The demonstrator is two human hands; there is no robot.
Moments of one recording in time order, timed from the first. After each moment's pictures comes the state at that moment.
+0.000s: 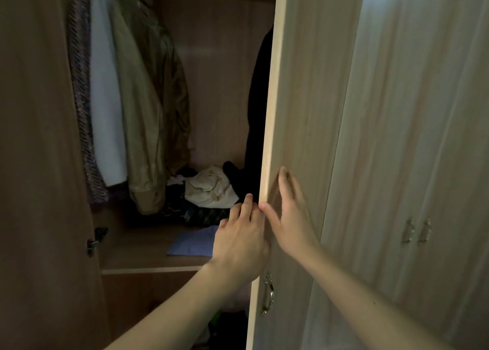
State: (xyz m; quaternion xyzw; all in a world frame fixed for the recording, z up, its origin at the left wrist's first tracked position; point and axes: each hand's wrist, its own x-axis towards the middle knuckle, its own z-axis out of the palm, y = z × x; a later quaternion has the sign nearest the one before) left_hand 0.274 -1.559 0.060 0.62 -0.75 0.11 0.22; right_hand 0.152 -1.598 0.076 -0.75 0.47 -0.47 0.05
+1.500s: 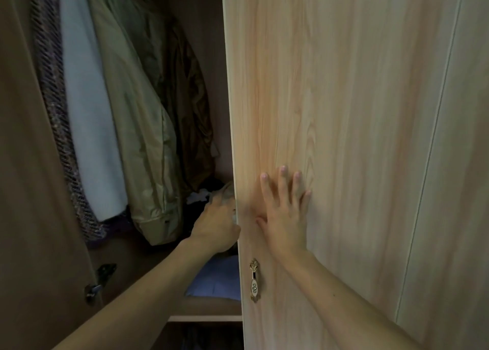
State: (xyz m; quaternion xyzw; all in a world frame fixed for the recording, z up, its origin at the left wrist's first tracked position) left_hand 0.397 -1.787 0.067 0.69 -0.69 0.02 0.22; right_hand 0.251 -1.845 0.028 -0.73 0.53 -0.37 -0.22
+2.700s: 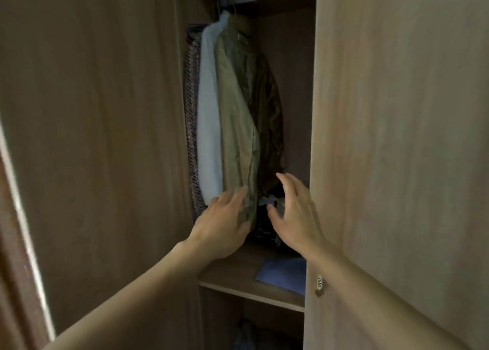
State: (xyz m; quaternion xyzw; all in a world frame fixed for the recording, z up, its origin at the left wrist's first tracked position) left_hand 0.470 -1.586 0.115 0.73 -0.63 0.13 0.23; right_hand 0.323 -1.708 0.094 -0.83 0.30 -0.48 0.03
